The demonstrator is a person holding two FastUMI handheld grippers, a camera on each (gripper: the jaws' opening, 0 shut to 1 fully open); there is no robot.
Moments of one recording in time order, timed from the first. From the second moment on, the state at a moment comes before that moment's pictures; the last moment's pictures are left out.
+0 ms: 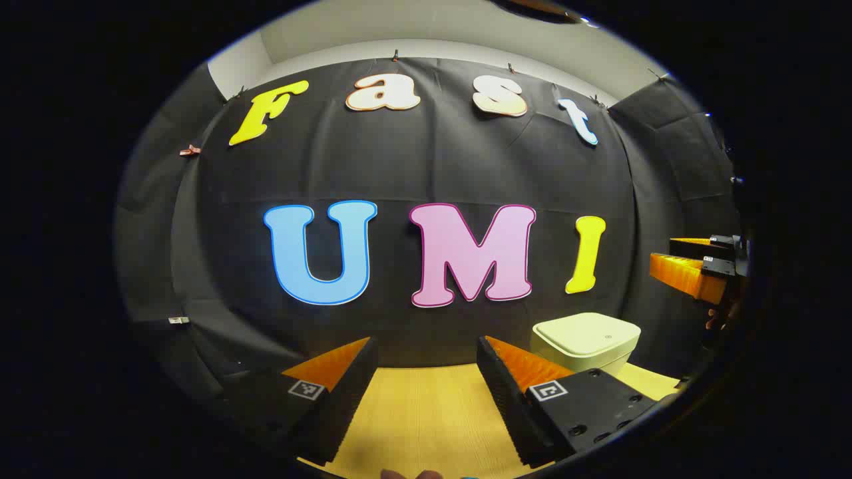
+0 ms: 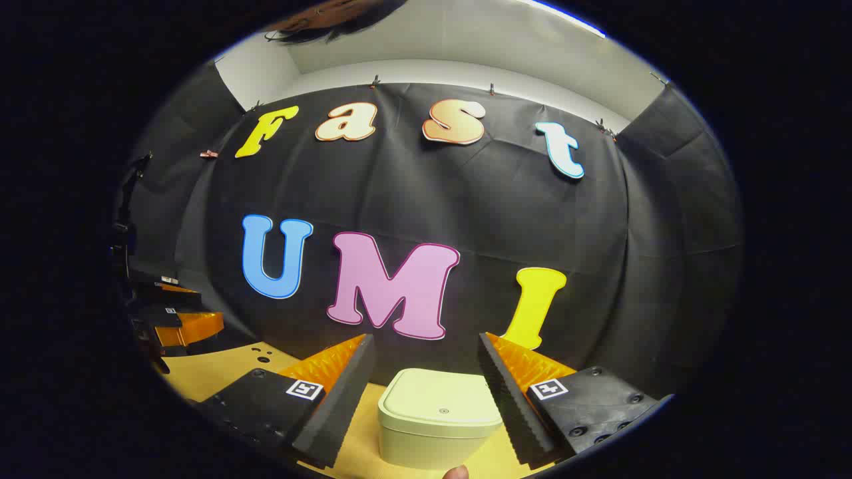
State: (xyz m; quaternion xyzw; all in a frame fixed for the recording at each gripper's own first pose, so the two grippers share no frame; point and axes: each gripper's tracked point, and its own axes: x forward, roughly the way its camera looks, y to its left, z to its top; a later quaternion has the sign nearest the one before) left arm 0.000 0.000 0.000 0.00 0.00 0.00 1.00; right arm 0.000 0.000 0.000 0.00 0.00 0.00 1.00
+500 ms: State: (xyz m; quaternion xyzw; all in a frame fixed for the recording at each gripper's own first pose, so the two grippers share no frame) left arm -0.003 -0.004 0.005 0.00 0.00 0.00 1.00; right arm -0.002 0.001 0.005 -0.01 0.00 0.00 1.00
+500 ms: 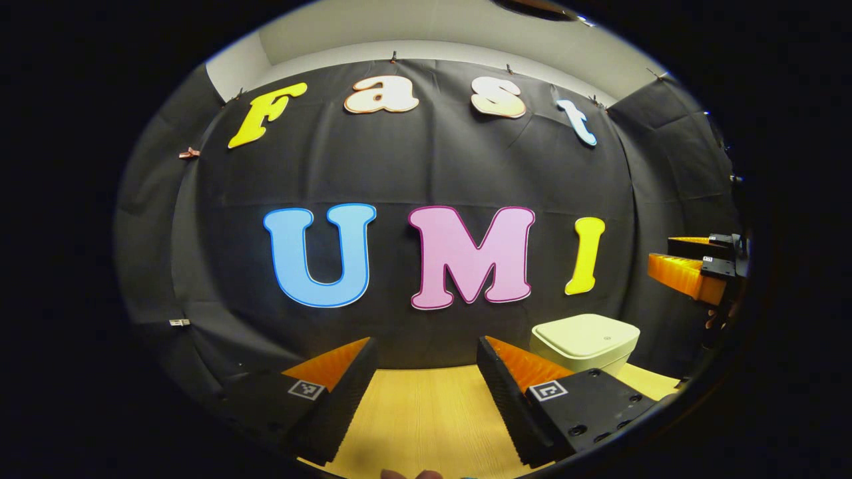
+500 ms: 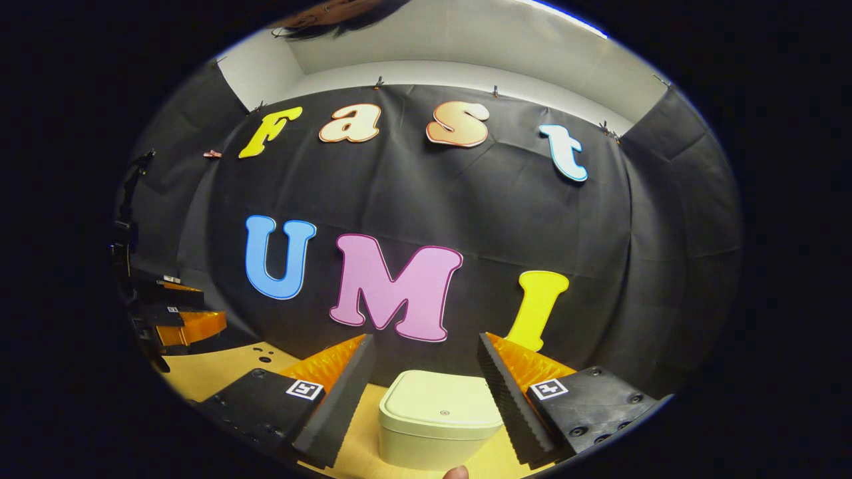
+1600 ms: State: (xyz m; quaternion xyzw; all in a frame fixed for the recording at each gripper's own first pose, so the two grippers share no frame) left arm 0.000 0.000 0.000 0.00 -0.01 0.01 1.00; right arm 0.025 -0.016 -0.007 0.02 0.07 0.05 1.00
